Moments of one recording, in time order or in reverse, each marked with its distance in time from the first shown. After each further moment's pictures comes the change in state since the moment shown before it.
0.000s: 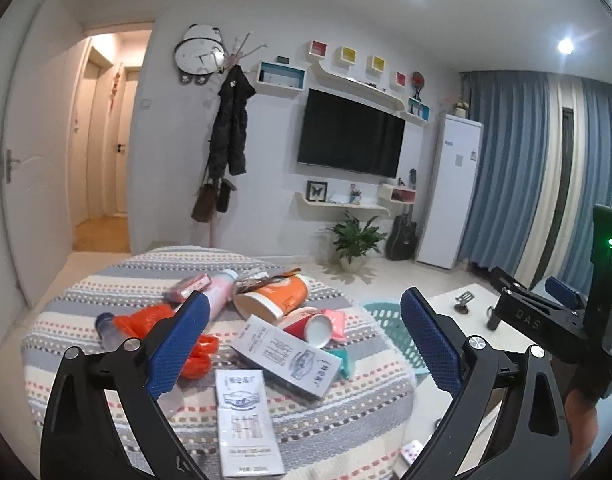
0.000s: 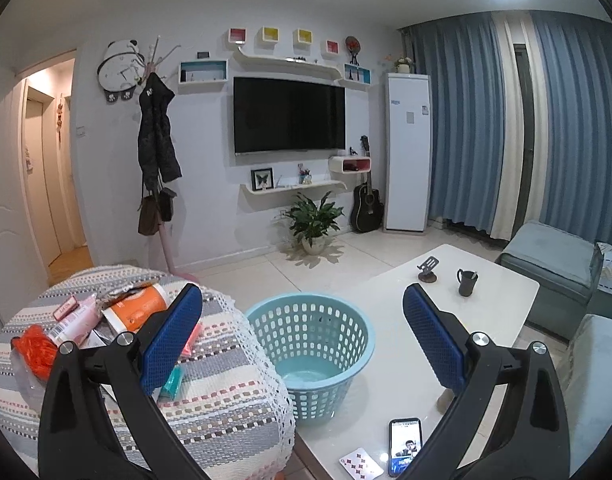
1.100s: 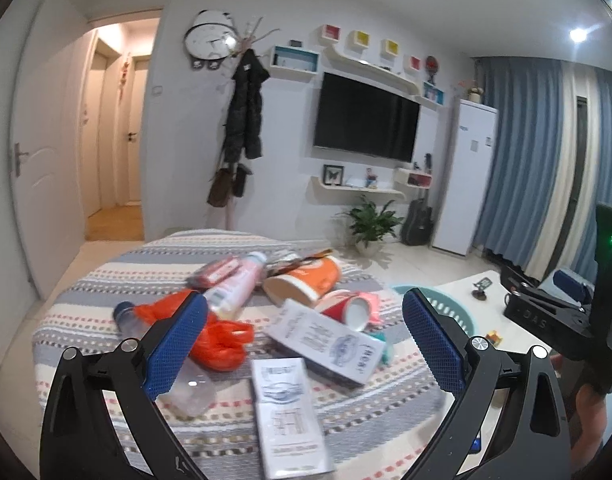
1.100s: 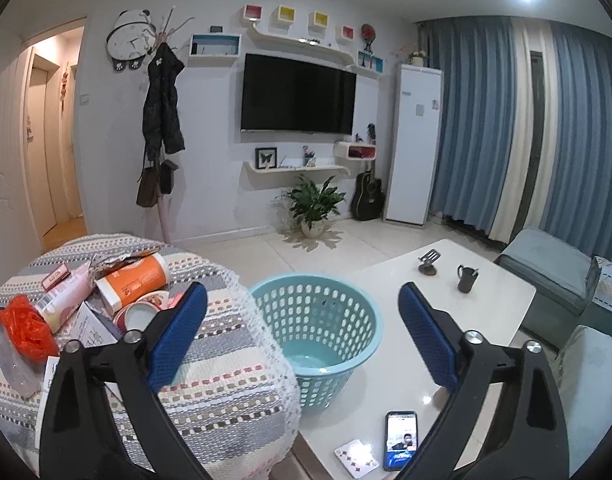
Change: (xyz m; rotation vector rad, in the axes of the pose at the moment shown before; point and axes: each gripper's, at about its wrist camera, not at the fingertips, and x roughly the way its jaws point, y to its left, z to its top) left arm 0.020 0.042 -0.015 -0.015 0.062 0.046; right arm 0.025 0.031 -0.015 -0.073 0.063 -0.004
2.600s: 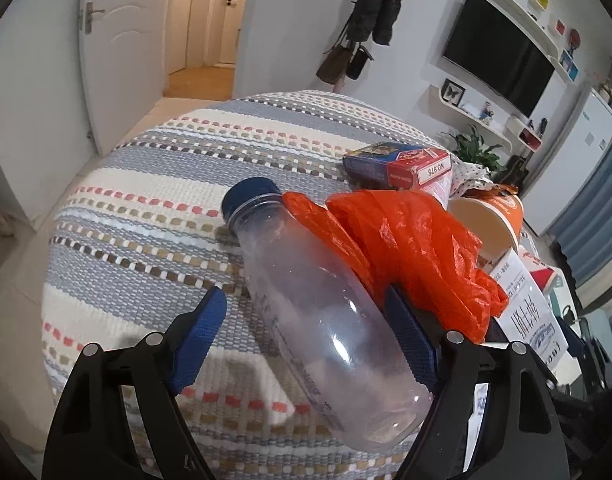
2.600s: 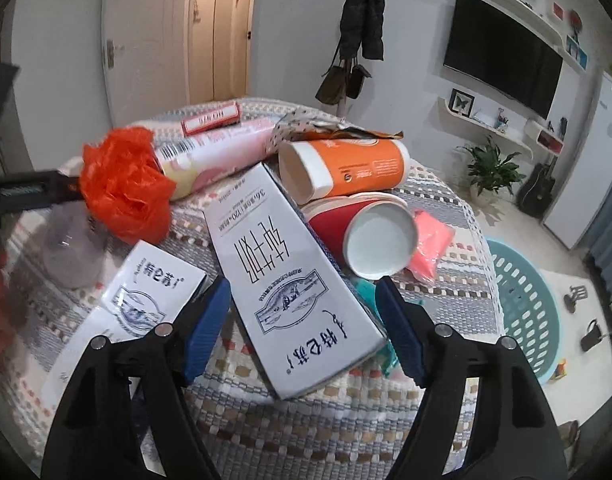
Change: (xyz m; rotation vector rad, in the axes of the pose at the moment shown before) left arm 0.108 0.152 -0.035 -0.305 0.435 0.254; right arm 0.079 0.162 -0.068 -0.421 0.281 0.552
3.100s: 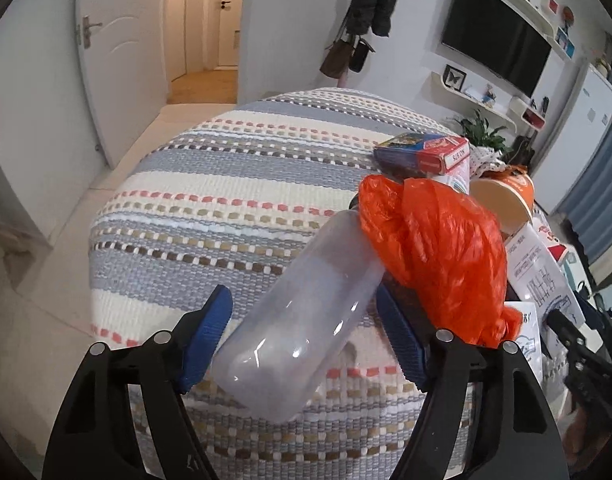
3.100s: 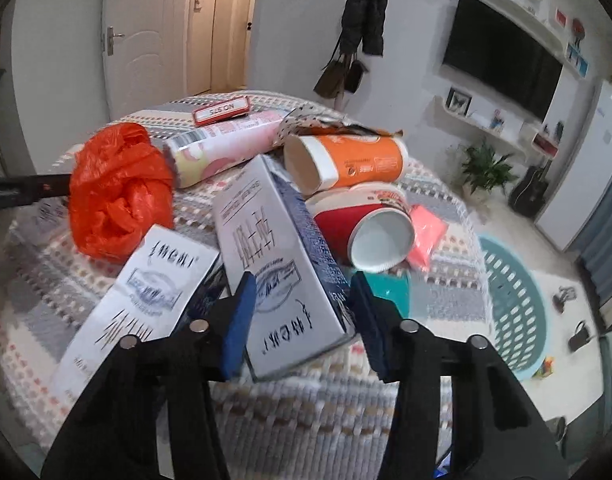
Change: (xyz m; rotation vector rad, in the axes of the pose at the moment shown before) left arm -0.021 0.025 -0.005 0.081 0.024 0.058; right arm -0.019 0.004 -0.005 0.003 0.048 0.013
